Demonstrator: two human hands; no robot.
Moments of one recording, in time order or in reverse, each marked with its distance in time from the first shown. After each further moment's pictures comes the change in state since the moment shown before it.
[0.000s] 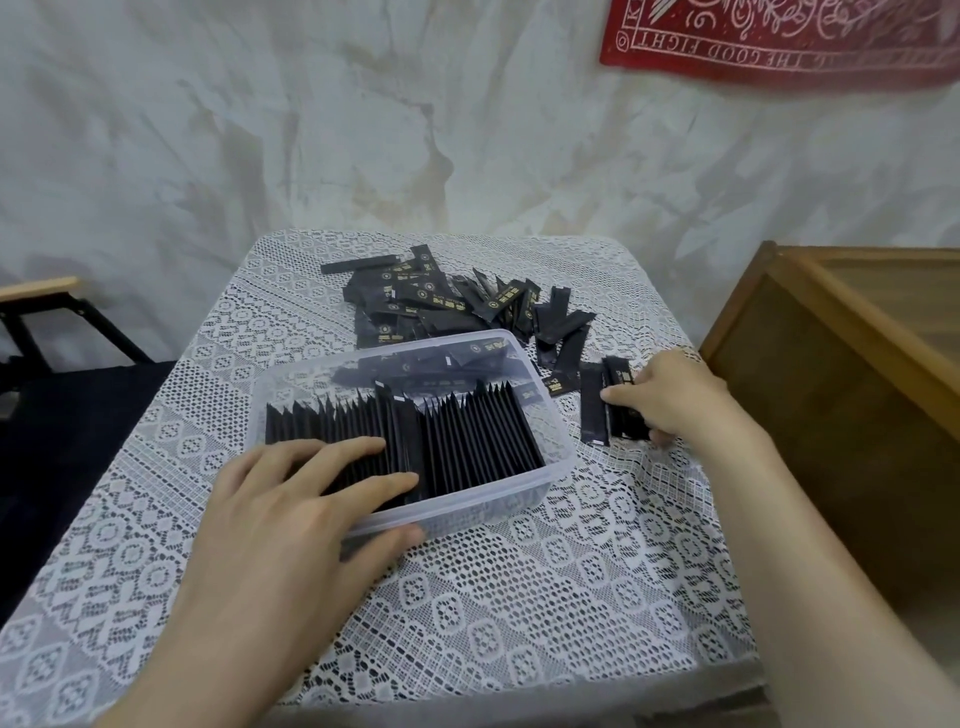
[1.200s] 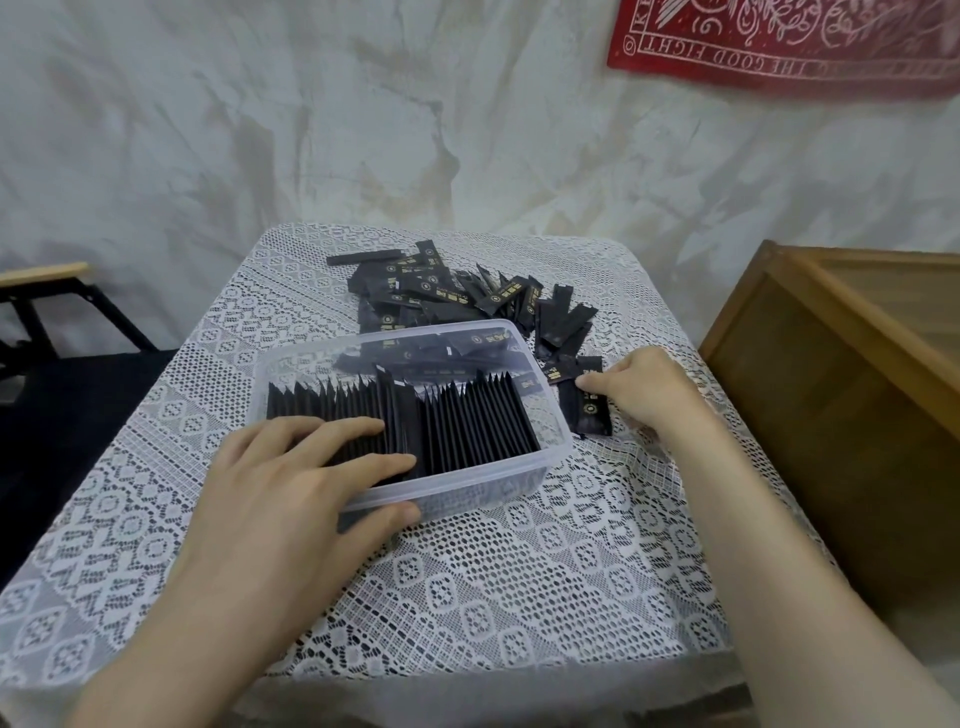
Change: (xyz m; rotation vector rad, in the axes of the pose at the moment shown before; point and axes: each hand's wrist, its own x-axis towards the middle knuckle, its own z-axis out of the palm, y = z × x) left_hand -0.001 0.000 0.003 0.025 0.037 -0.002; right_hand -0.003 -0.015 0.015 0.265 0.048 0.000
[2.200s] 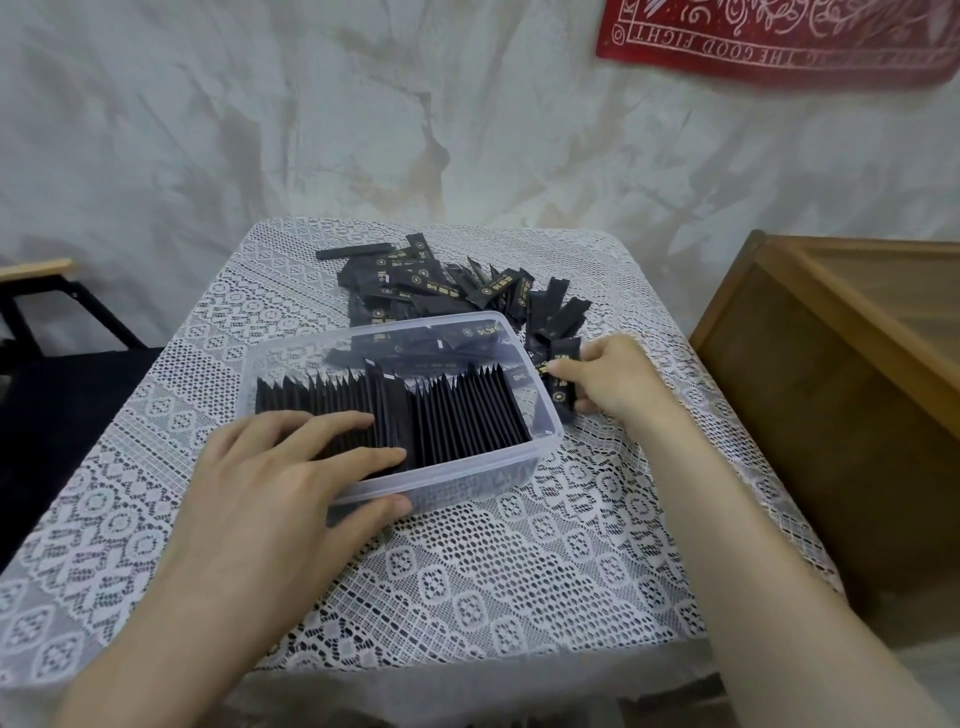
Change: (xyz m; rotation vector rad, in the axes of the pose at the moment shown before) left_hand 0.001 0.001 -0.002 0.014 -0.024 -0.005; right_hand -0.008 -0.011 0.017 0.286 -0.038 -0.041
